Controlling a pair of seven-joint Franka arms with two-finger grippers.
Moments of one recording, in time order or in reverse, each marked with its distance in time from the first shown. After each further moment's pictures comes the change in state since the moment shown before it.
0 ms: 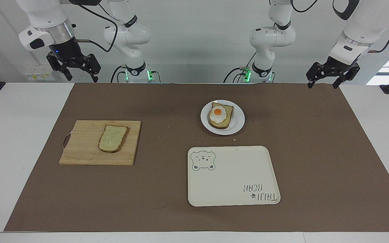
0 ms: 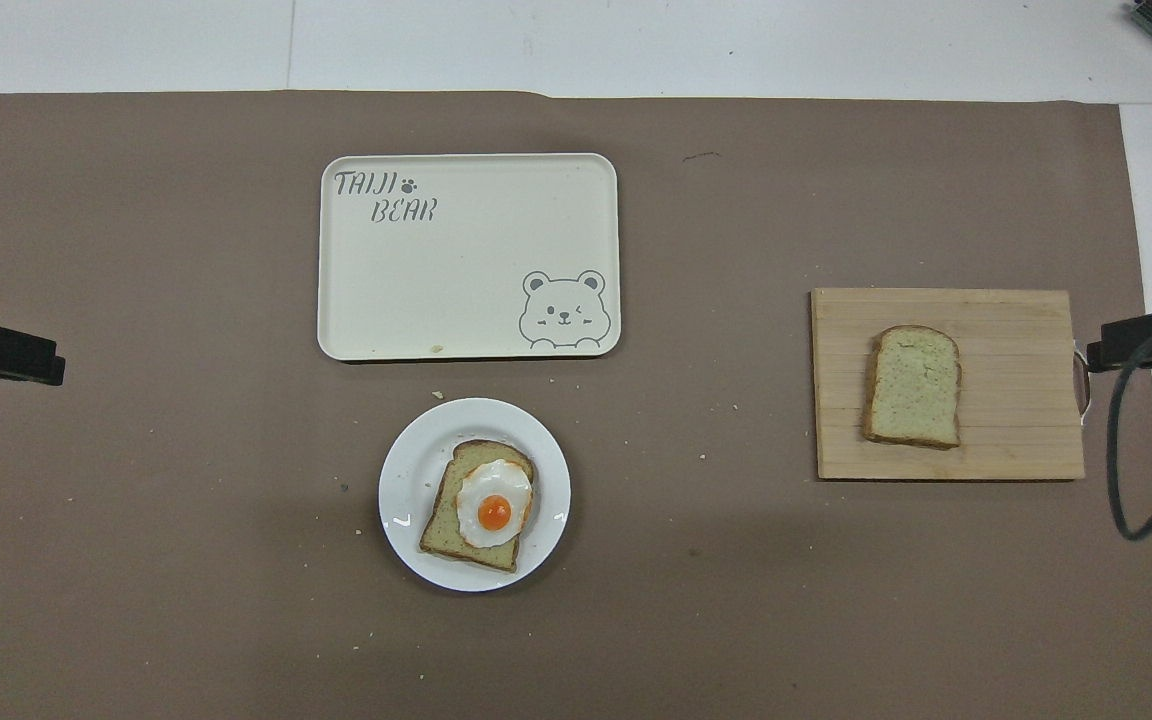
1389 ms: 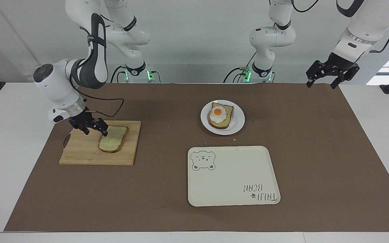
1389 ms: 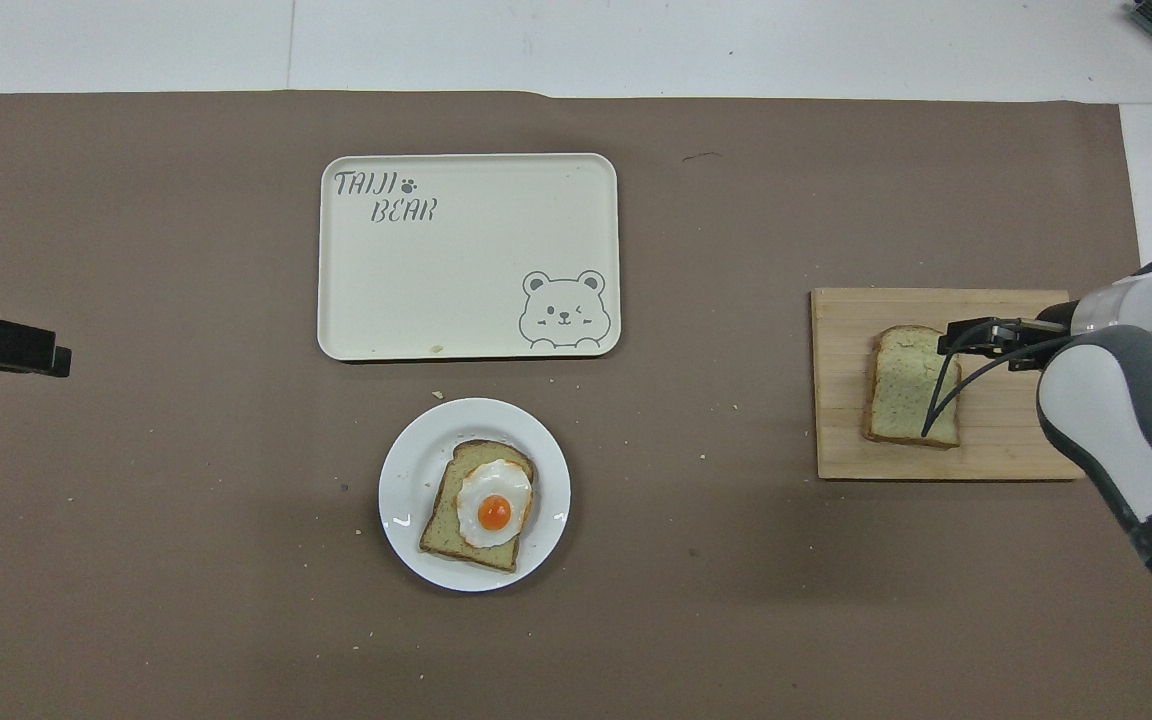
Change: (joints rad) left arm 0.003 -0.002 0.010 0.007 -0.074 0.010 0.000; right arm -0.124 0.231 -0.001 -0.484 0.231 0.725 -0.177
